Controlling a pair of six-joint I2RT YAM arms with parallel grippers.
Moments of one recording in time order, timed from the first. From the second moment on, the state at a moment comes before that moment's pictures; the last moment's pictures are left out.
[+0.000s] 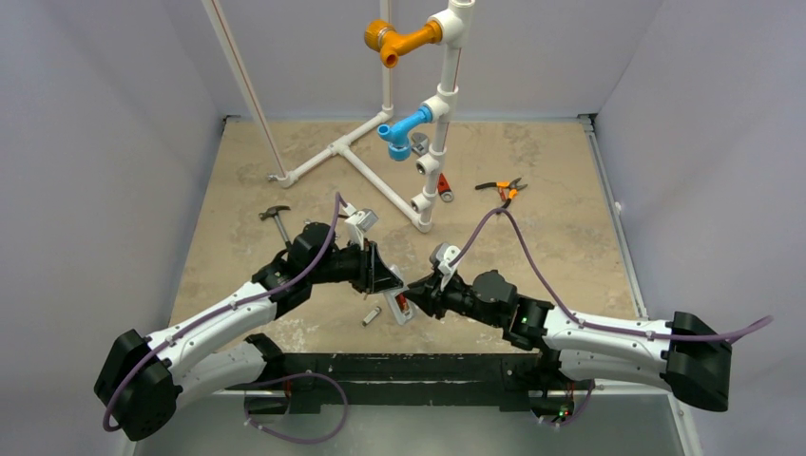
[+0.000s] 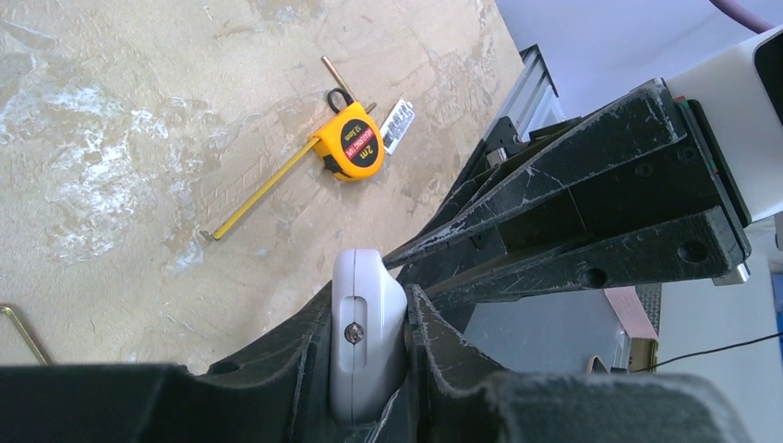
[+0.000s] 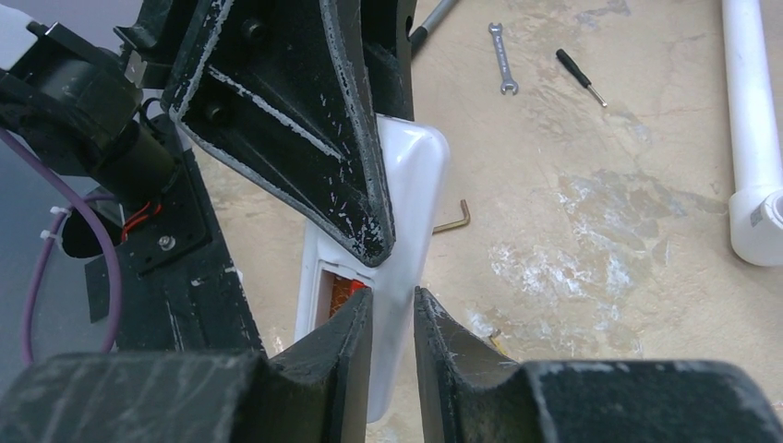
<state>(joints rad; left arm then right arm) -0.71 0.99 0.55 0.02 0.52 -0.63 1.12 0.95 0.37 0.39 0.05 0.21</state>
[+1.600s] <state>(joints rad) -0.71 1.01 0.55 0.02 0.52 -0.63 1.12 0.99 0.30 0.50 0.06 0.20</state>
